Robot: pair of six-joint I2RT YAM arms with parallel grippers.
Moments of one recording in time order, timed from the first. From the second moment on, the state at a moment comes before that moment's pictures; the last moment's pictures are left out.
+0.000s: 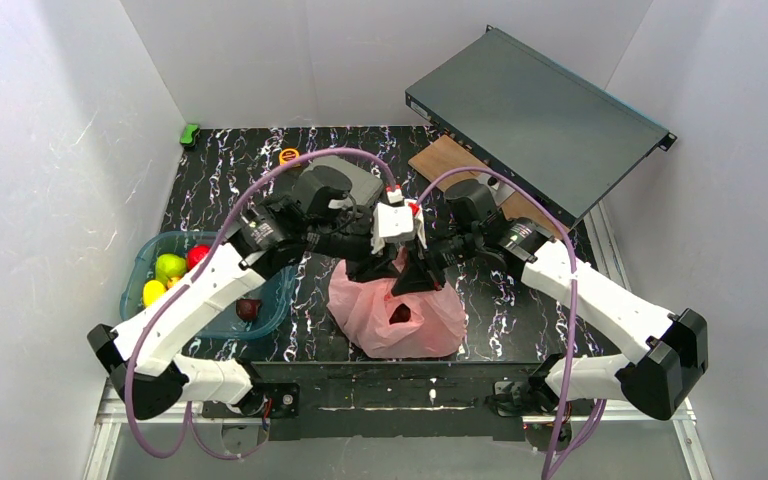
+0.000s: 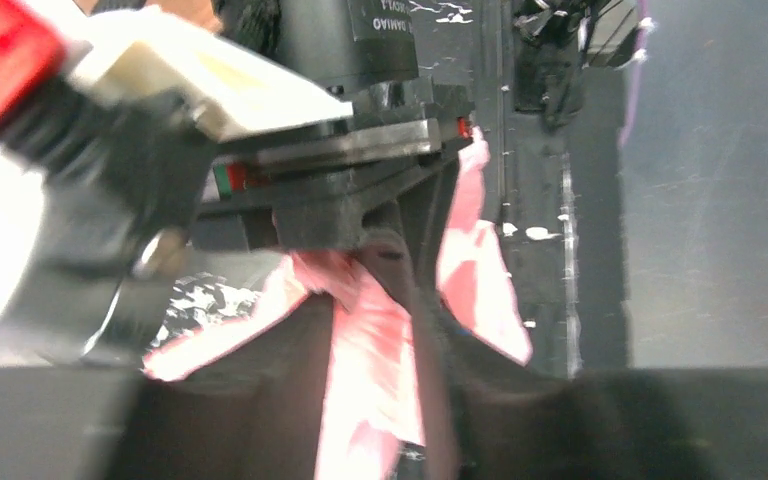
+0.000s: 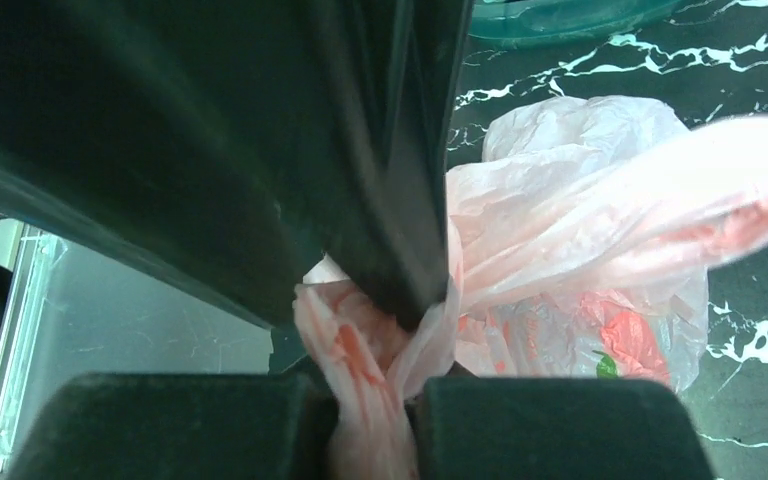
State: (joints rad) left arm -0.86 1.26 1.46 -0.83 0.54 0.44; right arm 0.78 1.26 1.14 -0.53 -0.92 -0.14
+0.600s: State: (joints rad) left arm -0.43 1.28 1.56 -1.18 0.74 1.00; right arm 0.79 1.24 1.13 -0.57 -0.94 -0.30
